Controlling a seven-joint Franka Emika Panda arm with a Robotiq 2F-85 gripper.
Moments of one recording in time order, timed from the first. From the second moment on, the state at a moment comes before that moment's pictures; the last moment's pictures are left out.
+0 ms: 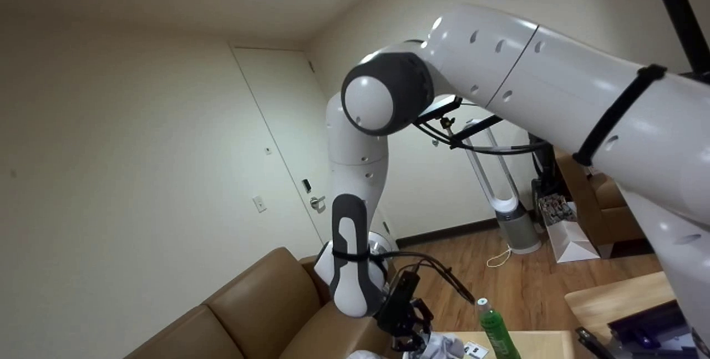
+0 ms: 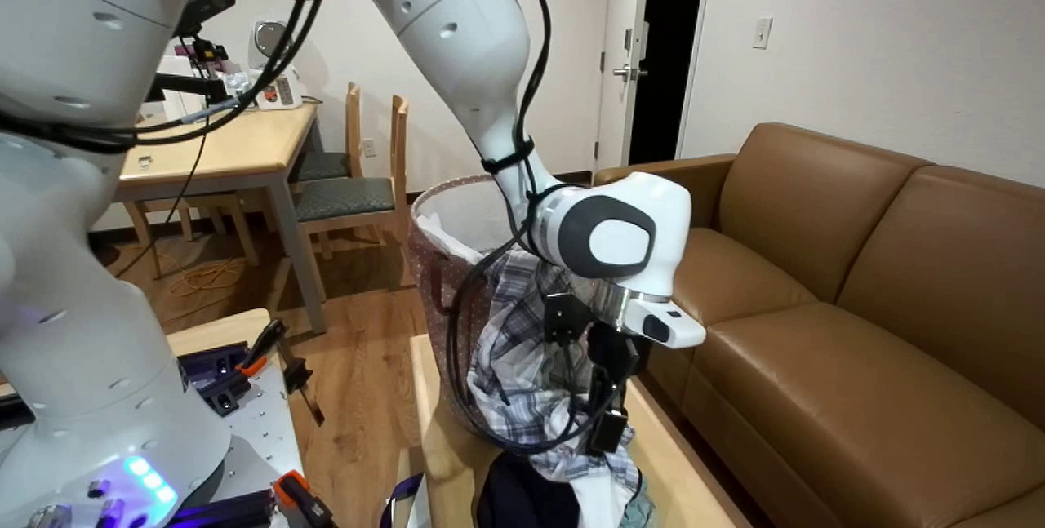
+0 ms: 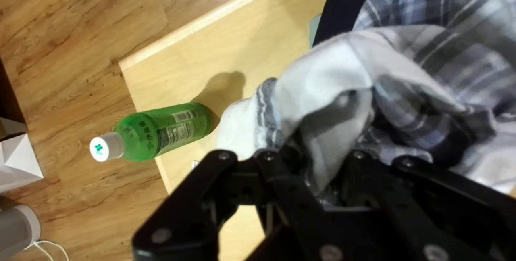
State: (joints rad) arm -0.15 0.63 -0.27 -2.01 -0.21 2.31 0.48
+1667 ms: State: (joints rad) arm -0.35 0.40 -0.12 -1.81 -0.16 2.02 -0.46
